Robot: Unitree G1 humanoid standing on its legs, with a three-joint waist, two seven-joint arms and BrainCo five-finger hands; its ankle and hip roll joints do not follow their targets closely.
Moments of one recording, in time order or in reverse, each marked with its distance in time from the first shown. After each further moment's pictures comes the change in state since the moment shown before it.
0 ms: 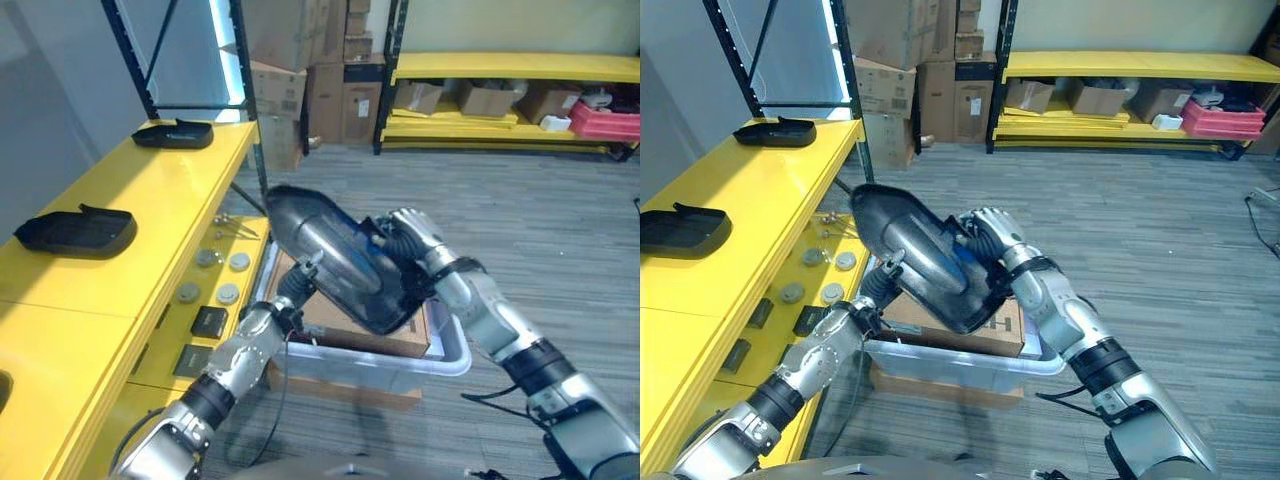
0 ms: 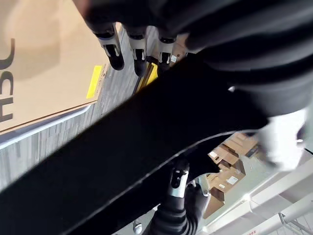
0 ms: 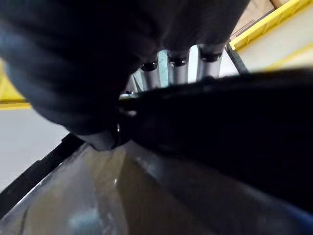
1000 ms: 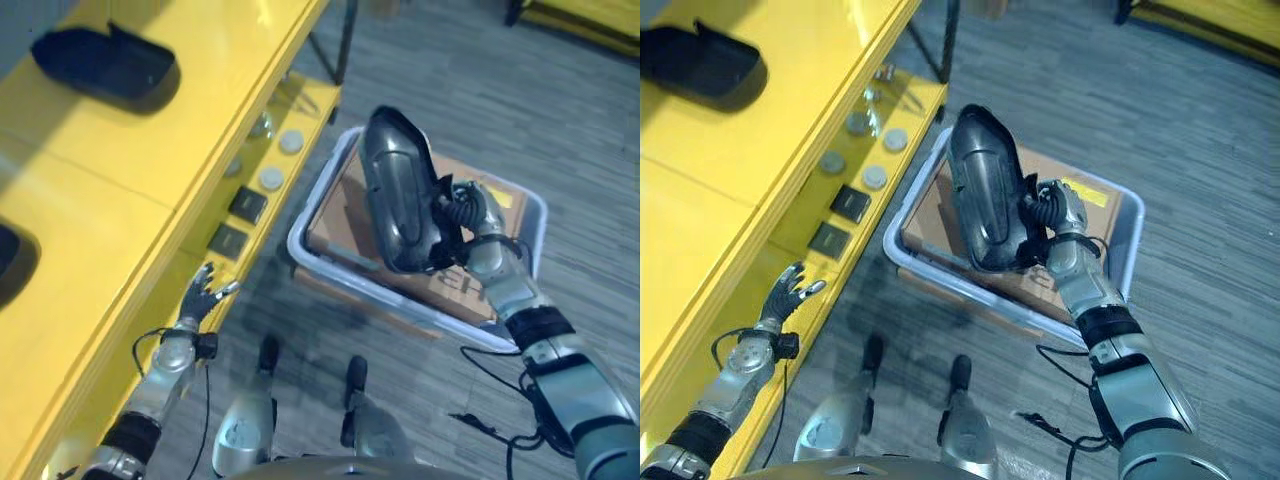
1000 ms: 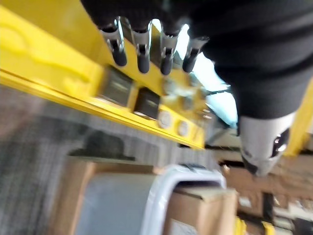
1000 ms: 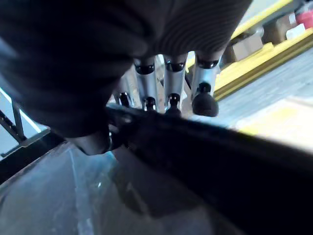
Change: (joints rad) left arm 0.251 0.289 0.246 -0.050 0.473 -0.118 0.130; right arm -0.176 -0.004 -0.160 0.483 0.222 0.065 -0.194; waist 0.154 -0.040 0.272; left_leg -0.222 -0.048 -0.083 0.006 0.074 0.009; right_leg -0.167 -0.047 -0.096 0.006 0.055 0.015
